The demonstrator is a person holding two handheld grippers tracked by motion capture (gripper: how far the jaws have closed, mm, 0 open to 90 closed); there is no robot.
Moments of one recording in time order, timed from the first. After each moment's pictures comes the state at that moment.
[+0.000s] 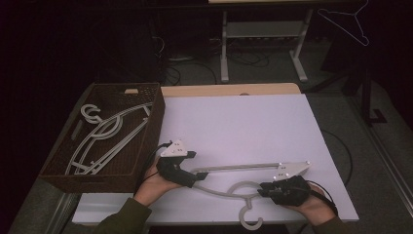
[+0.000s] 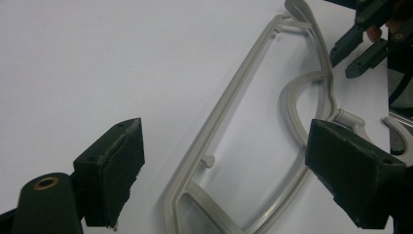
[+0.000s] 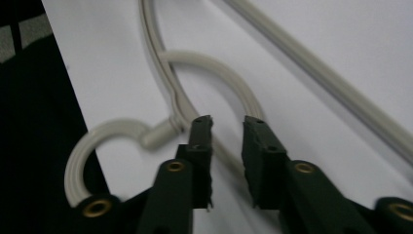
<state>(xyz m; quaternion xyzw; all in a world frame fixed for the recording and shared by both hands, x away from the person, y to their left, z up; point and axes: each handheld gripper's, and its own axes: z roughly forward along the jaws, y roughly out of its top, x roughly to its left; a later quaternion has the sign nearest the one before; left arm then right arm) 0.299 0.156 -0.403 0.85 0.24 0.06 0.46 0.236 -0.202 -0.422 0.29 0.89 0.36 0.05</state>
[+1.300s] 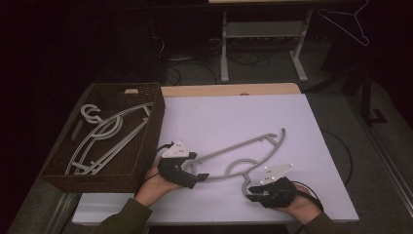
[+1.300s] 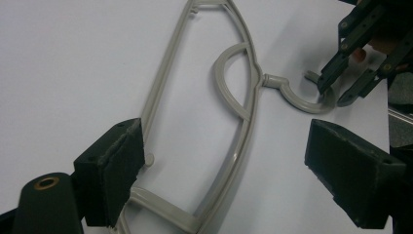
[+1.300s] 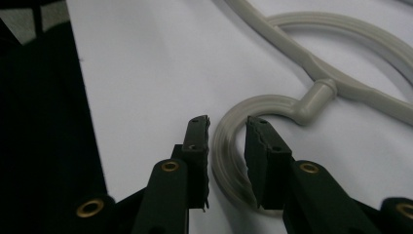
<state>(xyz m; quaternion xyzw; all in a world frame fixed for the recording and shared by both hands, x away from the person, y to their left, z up) 0.298 0.153 -0.405 0.86 0.24 0.06 0.46 0.245 -0.170 -0.441 0.24 0.90 0.36 0.03</state>
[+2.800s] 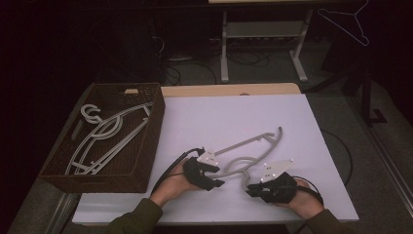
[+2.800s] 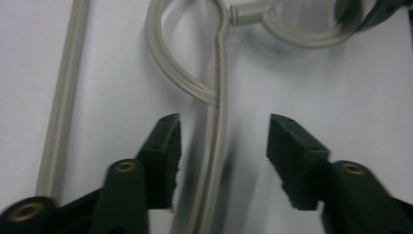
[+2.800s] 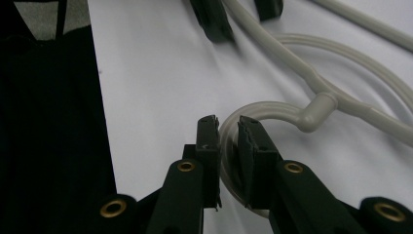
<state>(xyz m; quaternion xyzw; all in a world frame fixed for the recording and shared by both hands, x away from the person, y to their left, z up) 0.314 0.086 -0.437 0.93 0.14 0.01 0.35 0.251 -0.172 -0.419 0.19 0.91 0.37 0.04</state>
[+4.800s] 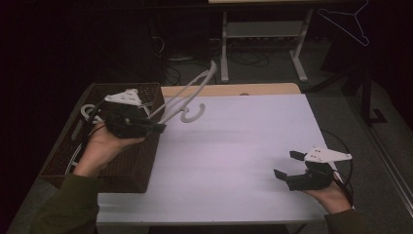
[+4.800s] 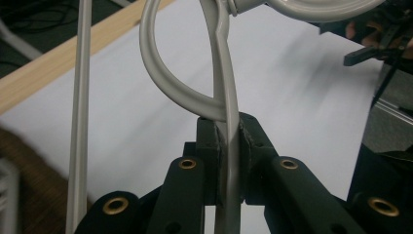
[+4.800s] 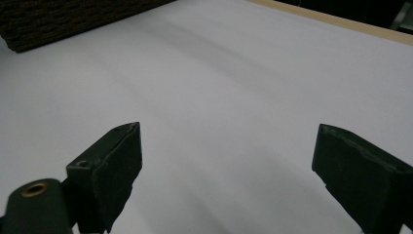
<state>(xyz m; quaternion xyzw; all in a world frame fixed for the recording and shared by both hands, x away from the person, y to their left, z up) 0.330 0.257 -0.253 0.86 0.29 0.08 0.42 0.259 -0.256 -0.405 0.36 0.79 0.47 0.17</state>
